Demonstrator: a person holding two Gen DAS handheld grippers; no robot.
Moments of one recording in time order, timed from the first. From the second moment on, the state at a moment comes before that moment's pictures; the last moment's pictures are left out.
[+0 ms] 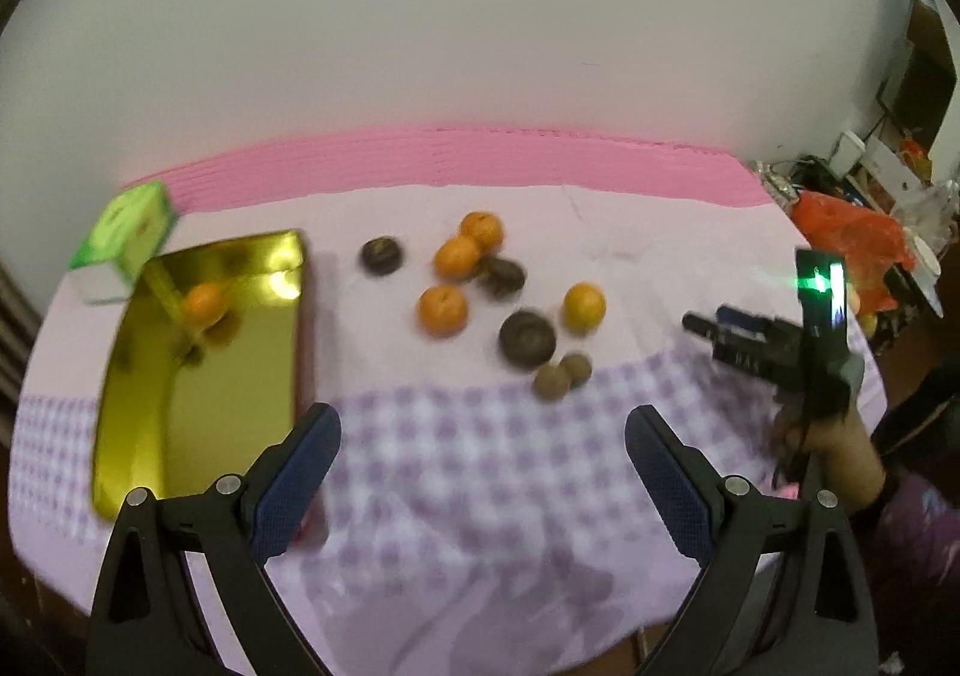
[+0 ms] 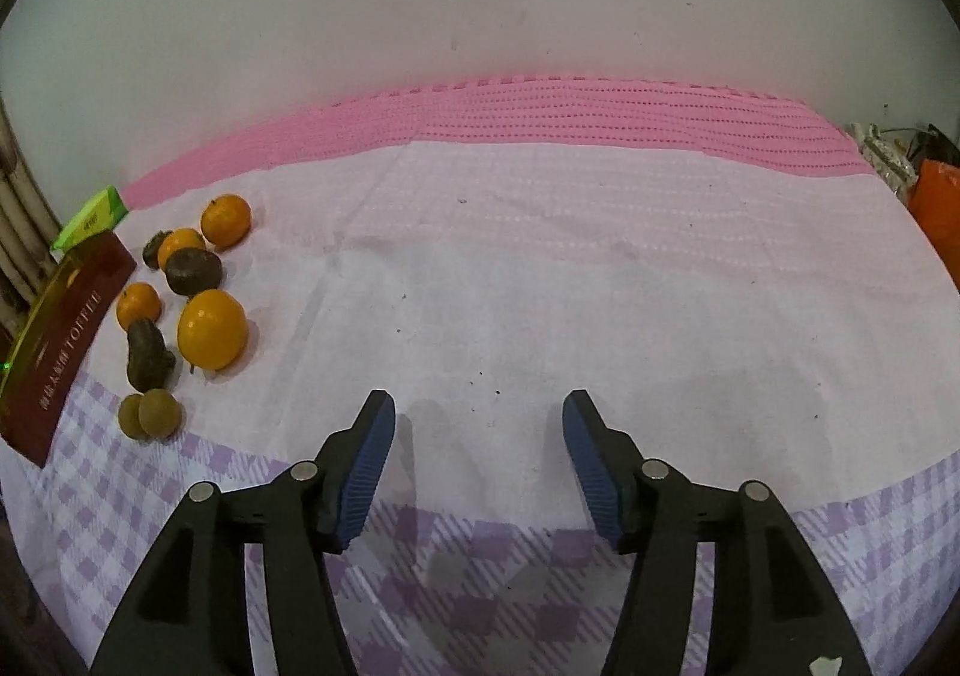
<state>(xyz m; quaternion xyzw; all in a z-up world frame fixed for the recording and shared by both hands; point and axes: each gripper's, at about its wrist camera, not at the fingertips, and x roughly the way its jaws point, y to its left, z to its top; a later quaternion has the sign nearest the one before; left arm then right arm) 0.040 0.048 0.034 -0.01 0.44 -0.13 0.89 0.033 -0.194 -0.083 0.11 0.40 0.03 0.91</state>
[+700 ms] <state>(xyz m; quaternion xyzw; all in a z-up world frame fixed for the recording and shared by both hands) 0.185 0.031 -0.056 0.08 0.53 -0.17 0.83 0.034 -0.196 -0.085 0.13 0.39 0.06 0.91</state>
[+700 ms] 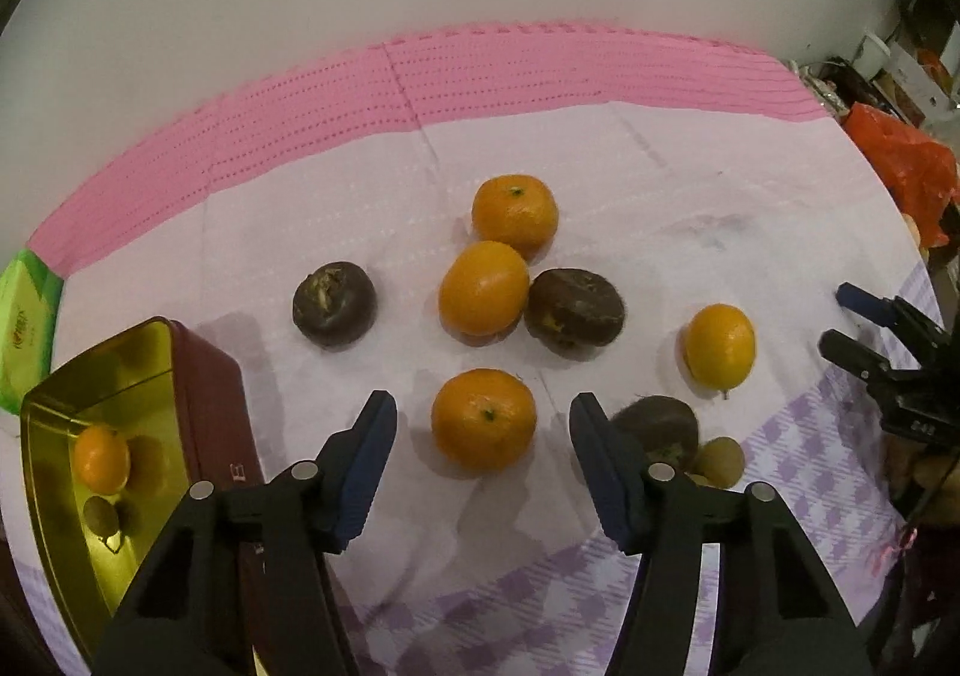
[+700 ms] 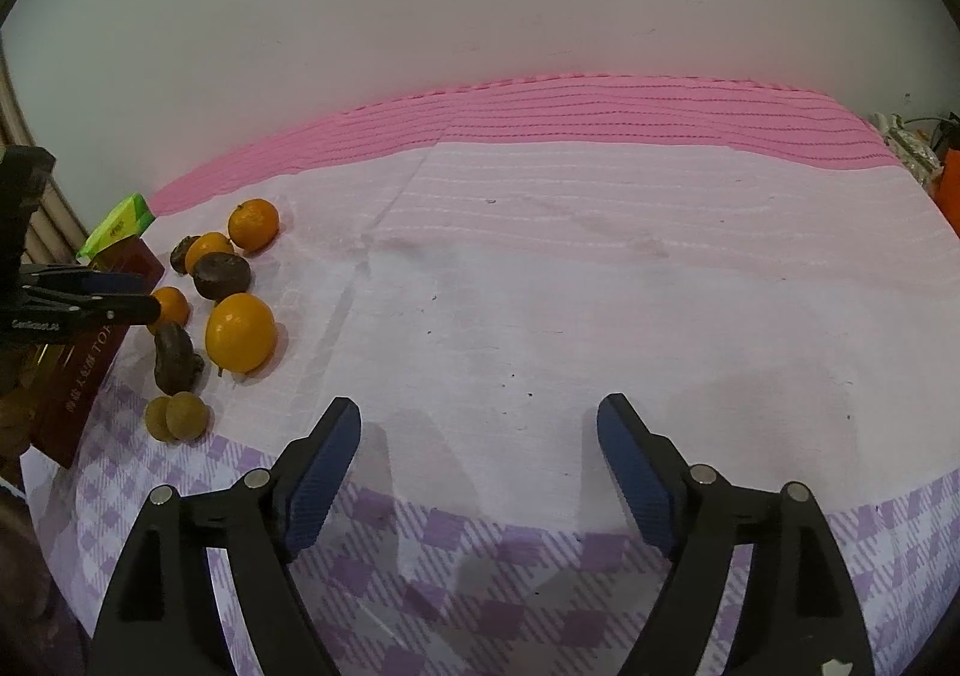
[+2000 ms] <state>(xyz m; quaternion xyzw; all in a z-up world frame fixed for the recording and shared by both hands) 0.026 0.126 0.043 -0.10 0.45 -0.05 0.89 0.066 -0.035 -0.024 -0.04 0.38 0.31 0.87</state>
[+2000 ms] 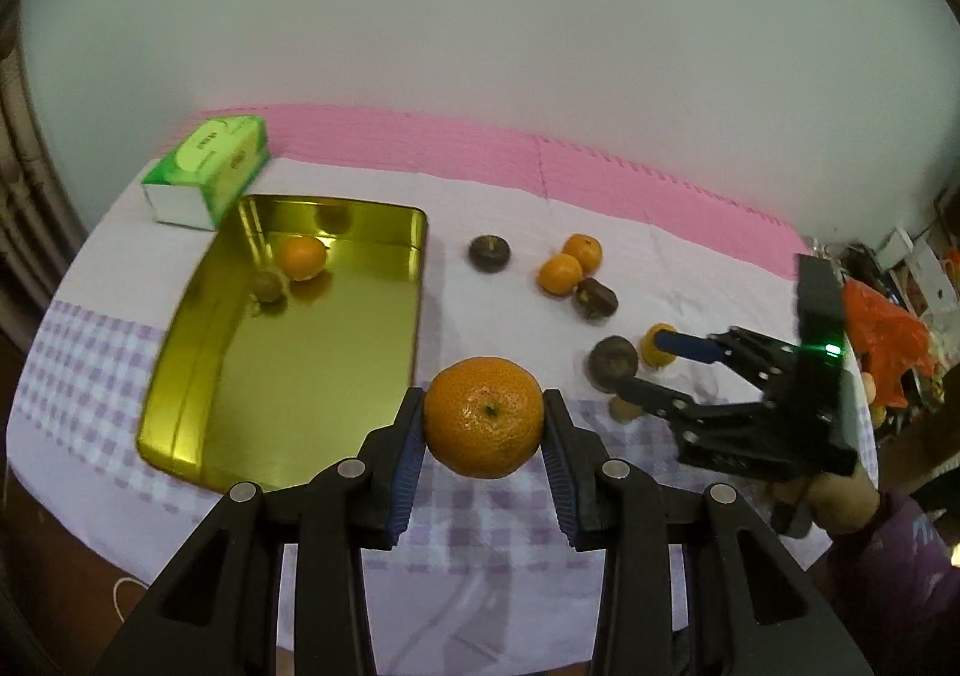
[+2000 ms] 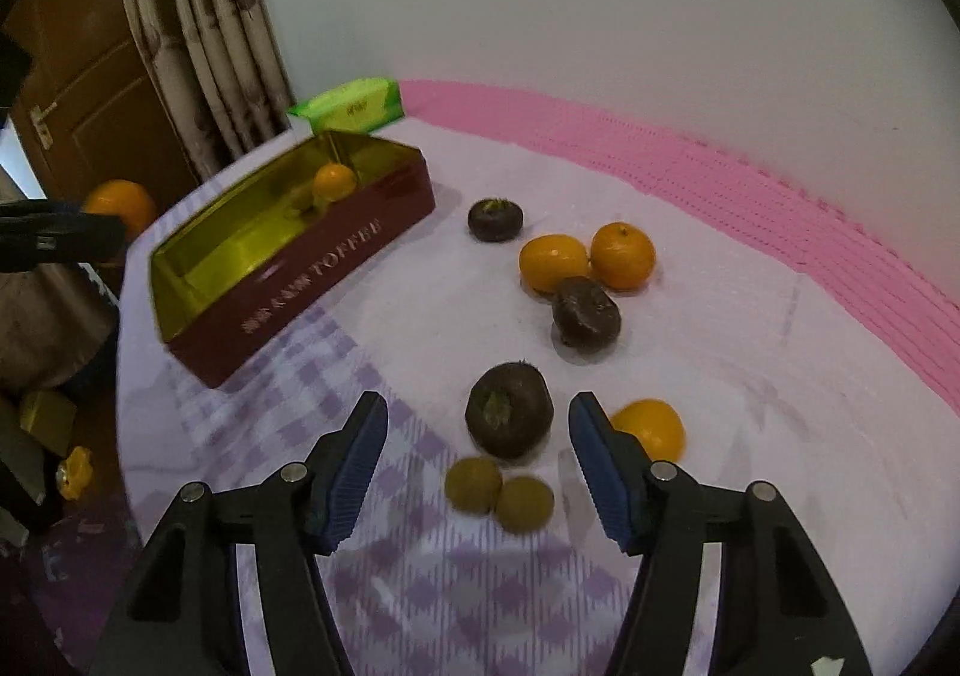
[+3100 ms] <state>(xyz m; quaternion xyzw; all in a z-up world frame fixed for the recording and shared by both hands) 0.063 0.206 -0.003 -0.04 0.46 0.04 0.89 -0.017 -0.025 0.039 0.03 0.31 0.34 0.89</state>
